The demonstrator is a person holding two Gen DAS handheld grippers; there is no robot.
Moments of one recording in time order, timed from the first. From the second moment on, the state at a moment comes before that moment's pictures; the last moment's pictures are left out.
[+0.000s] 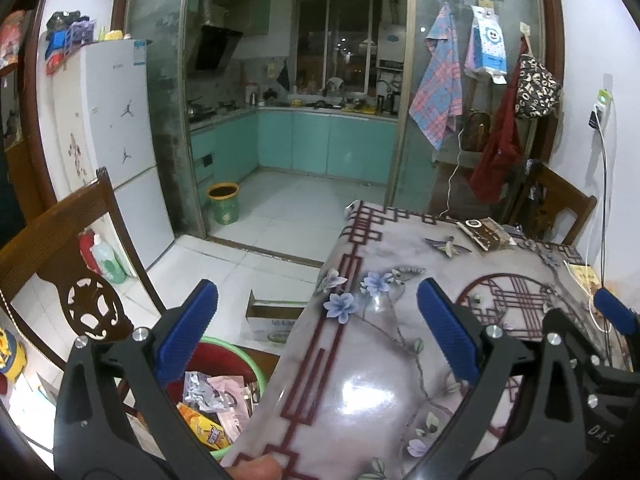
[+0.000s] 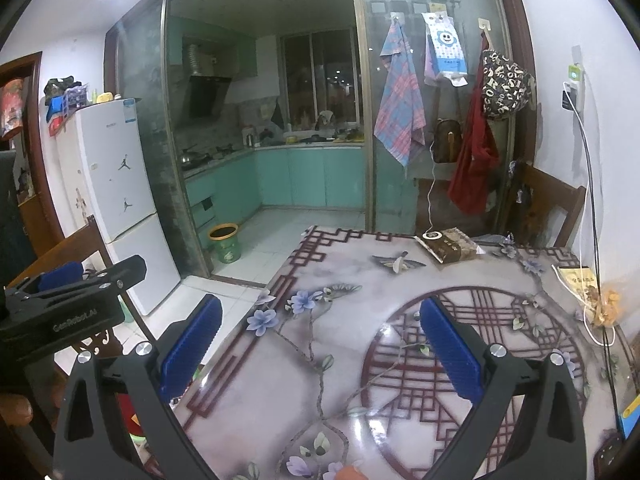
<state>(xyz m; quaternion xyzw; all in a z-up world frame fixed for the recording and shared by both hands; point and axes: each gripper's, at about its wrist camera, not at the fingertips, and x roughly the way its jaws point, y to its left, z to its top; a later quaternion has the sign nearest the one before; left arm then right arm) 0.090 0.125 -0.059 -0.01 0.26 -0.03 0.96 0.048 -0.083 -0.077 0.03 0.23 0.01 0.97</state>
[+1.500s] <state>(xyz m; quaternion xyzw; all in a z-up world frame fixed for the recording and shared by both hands) 0.073 0.127 -0.045 -0.06 0.26 0.00 0.96 0.037 -0.099 -0.070 0.03 0.22 0.00 0.97</state>
